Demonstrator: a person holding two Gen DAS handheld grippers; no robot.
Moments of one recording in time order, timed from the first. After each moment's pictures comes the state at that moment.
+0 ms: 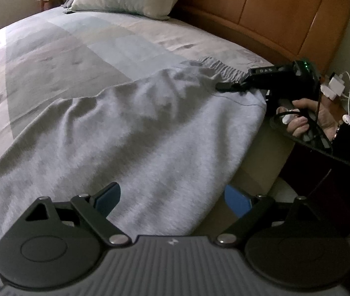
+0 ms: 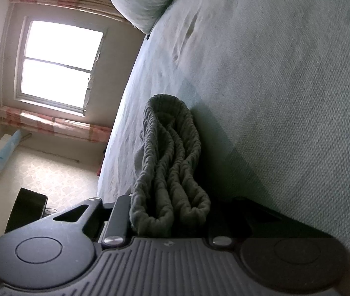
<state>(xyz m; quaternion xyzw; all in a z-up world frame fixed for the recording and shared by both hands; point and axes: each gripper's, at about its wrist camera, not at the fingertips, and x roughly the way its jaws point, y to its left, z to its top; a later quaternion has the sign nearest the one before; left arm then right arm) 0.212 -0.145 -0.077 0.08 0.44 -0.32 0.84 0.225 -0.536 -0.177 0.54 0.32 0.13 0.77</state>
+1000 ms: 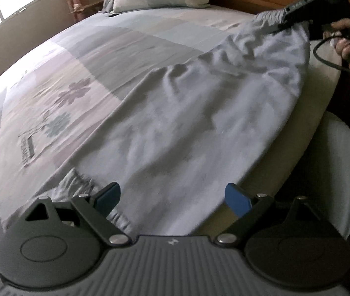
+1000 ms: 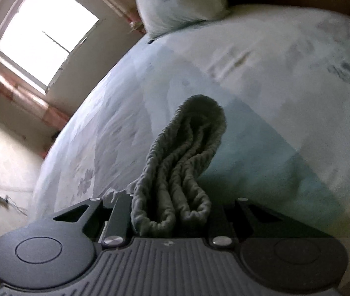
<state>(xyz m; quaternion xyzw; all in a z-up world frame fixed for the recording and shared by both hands) 0.154 -0.015 -0.060 0.20 0.42 -0.22 0.86 0.209 -0.422 -0.046 0.36 0.35 0.03 0.86</state>
